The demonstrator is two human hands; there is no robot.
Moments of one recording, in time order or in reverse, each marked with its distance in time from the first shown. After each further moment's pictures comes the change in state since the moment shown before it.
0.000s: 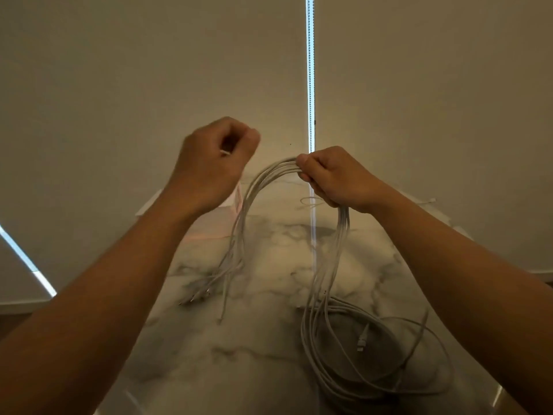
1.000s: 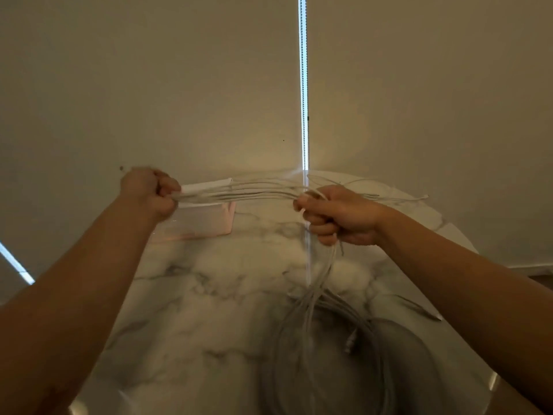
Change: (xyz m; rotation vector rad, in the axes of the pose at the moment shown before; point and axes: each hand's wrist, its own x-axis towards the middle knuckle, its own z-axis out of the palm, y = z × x) left_hand 0.027 -0.117 -0.019 -1.142 0.500 -1.016; right_hand -0.028 0.045 0.006 0.646 -0.452 0.312
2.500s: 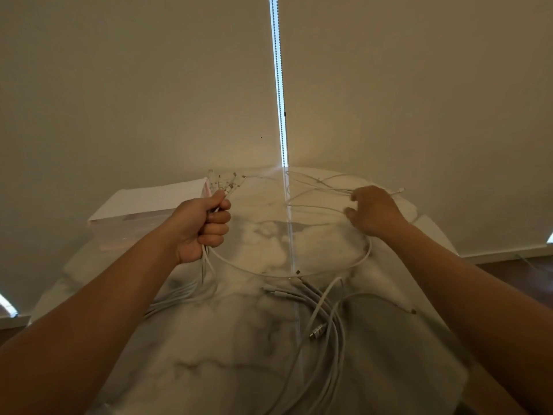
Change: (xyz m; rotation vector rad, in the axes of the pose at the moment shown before) left_hand -0.033 -0.091 0.017 0.557 -0.537 -0.315; right_hand -0.023 0.049 -0.094 -1.269 0.808 0.382
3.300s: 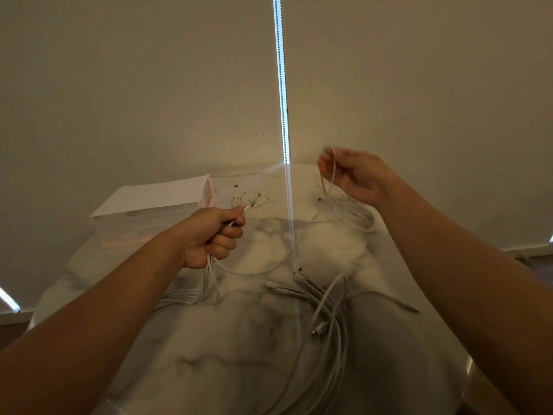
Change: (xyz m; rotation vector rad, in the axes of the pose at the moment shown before) left_hand 0.002 -0.012 0.005 0.153 -0.050 -0.200; right_hand 0.037 -0.037 -0.029 1.925 -0.323 0.020
